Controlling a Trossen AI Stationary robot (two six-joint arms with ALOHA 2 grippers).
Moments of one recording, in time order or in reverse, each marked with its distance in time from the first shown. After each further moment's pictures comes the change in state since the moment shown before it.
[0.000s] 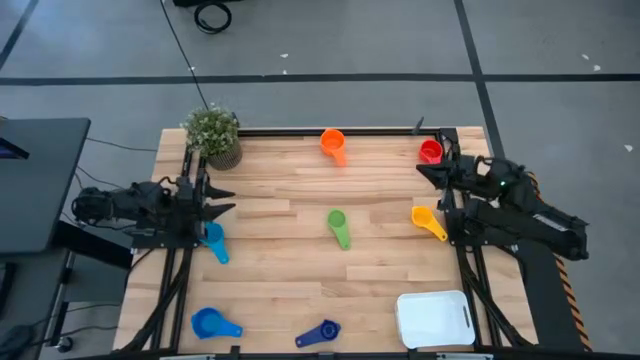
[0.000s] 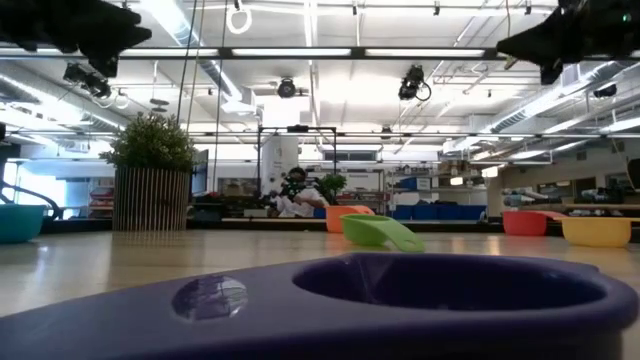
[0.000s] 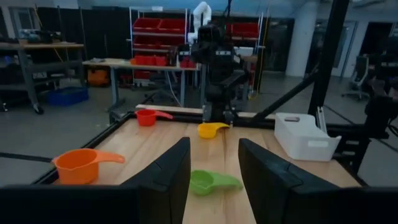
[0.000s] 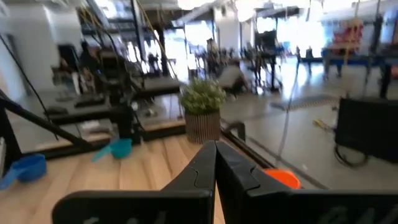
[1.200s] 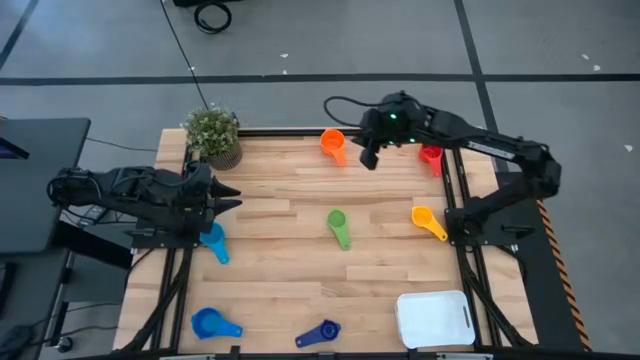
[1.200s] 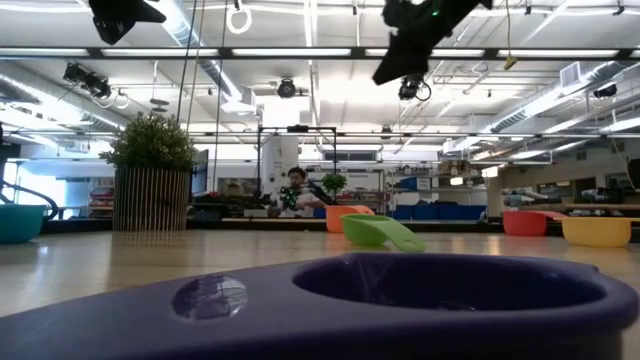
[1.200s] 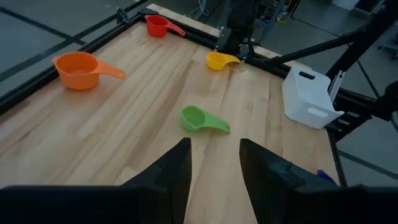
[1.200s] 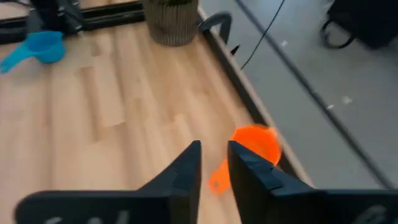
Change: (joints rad) left arm 0.000 0.556 0.520 -0.449 -0.002 -0.419; right arm -0.008 1.274 0.945 -0.326 0.086 -0.173
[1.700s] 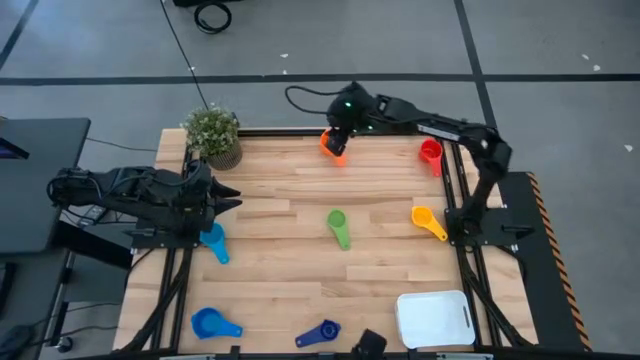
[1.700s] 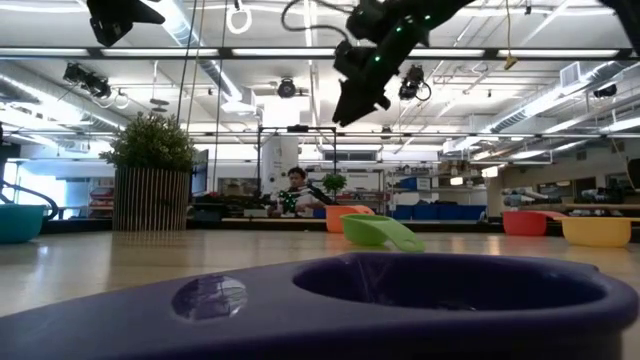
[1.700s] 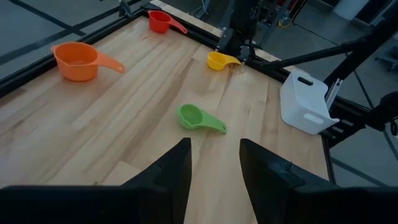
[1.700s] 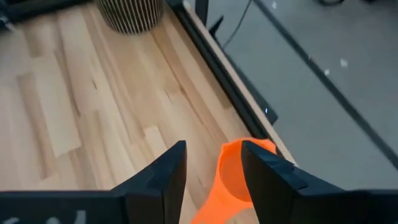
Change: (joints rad) left arm 0.000 0.000 0.000 -0.001 0.000 -0.062; right arm -0.061 0.406 0.317 -0.082 0.017 0.087
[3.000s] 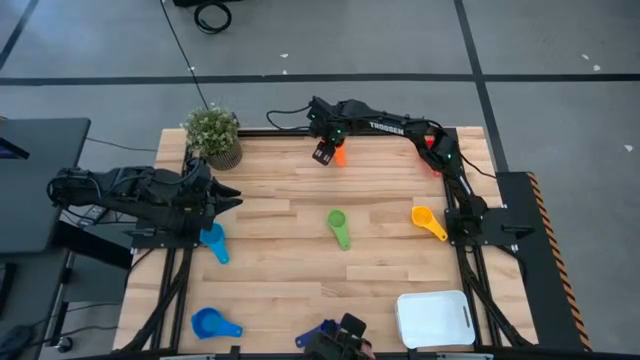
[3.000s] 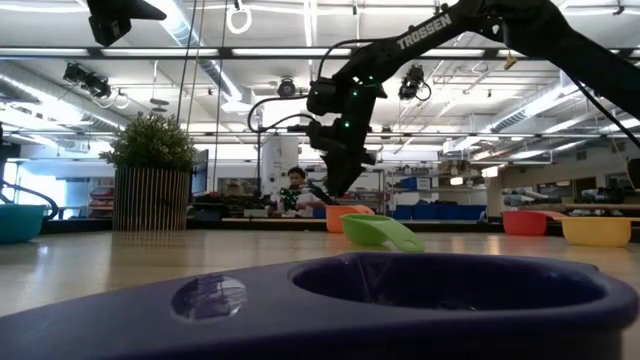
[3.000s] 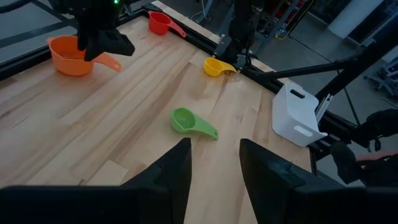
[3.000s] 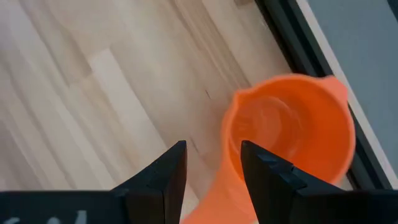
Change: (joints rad) left arm 0.000 0.000 0.000 0.023 0.000 -0.077; right arm -0.031 0.447 0.344 -0.328 0.005 0.014
